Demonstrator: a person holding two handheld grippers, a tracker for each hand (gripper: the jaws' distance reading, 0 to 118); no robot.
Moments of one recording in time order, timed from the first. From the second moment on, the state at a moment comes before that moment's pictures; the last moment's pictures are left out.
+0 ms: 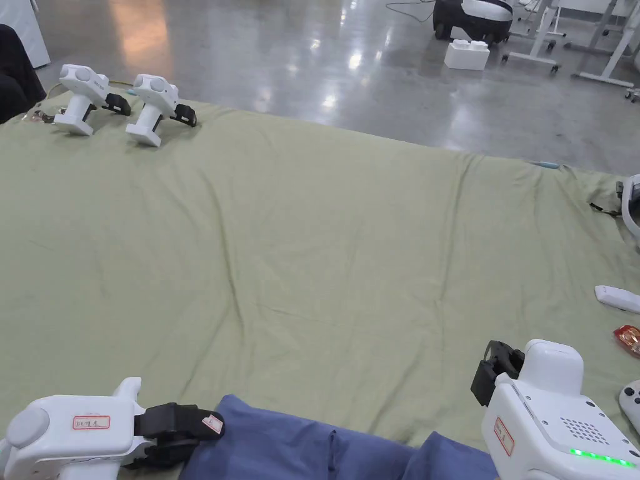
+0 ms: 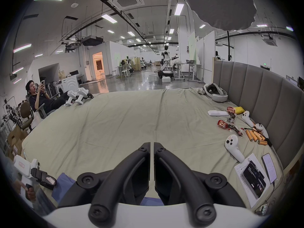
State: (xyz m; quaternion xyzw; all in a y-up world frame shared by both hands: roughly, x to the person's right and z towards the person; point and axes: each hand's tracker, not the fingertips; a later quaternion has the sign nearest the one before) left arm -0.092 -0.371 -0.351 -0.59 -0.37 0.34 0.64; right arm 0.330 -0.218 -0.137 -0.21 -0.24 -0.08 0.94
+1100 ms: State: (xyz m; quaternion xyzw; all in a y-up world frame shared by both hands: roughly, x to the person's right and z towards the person) left arm -0.110 -0.180 -0.370 -0.51 -0.20 0.03 0.83; right arm 0.330 -0.220 -0.141 -0.22 -0.23 -0.08 0.95
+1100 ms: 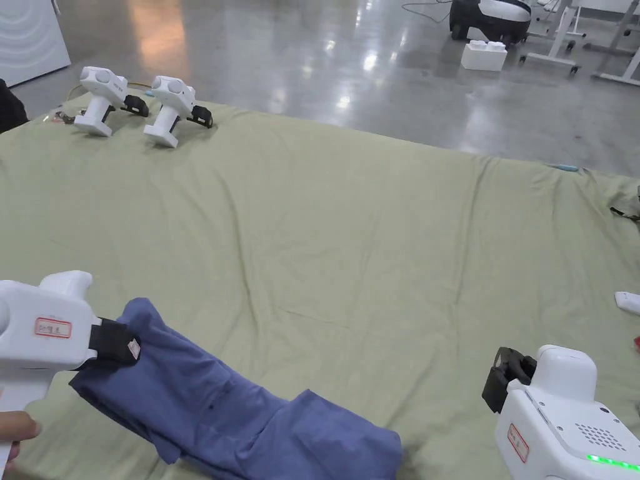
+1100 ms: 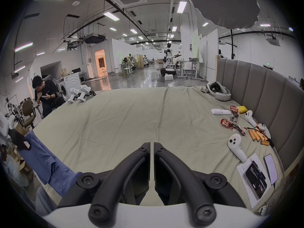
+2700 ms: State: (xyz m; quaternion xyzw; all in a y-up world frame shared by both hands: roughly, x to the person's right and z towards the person) left arm 0.100 -0.229 -0.273 -0.57 -0.37 0.01 0.74; right arm 0.349 -0.241 -0.117 -0.25 -0.25 -0.12 0.93
